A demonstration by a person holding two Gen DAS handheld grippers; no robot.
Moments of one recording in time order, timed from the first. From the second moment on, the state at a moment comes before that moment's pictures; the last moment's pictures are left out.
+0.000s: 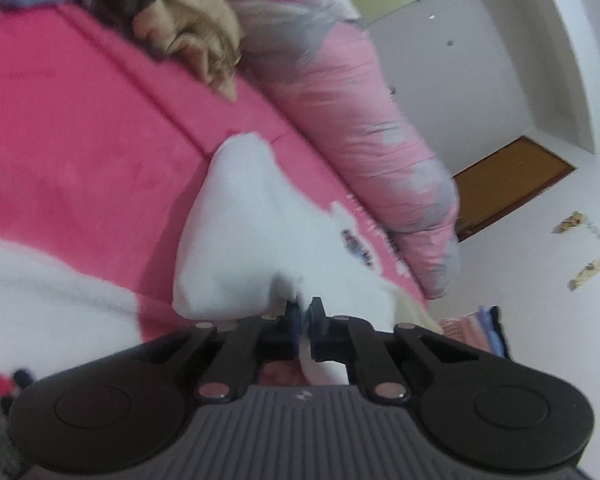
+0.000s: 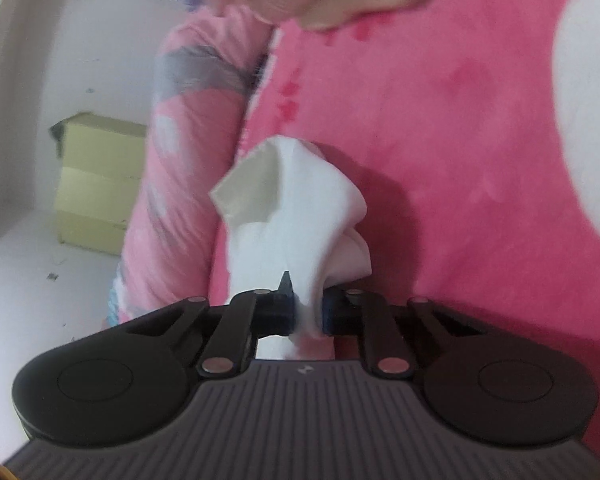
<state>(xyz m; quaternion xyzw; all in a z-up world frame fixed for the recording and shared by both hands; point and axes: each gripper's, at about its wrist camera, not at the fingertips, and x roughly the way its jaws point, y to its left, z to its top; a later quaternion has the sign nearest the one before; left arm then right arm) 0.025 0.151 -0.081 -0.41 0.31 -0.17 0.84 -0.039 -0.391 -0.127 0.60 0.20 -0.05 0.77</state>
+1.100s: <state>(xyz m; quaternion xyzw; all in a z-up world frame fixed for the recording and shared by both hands) -0.069 0.226 -0.091 -0.35 0.36 -0.20 0.84 -0.131 -0.415 -0.095 0.43 0.30 -0.01 0.85</state>
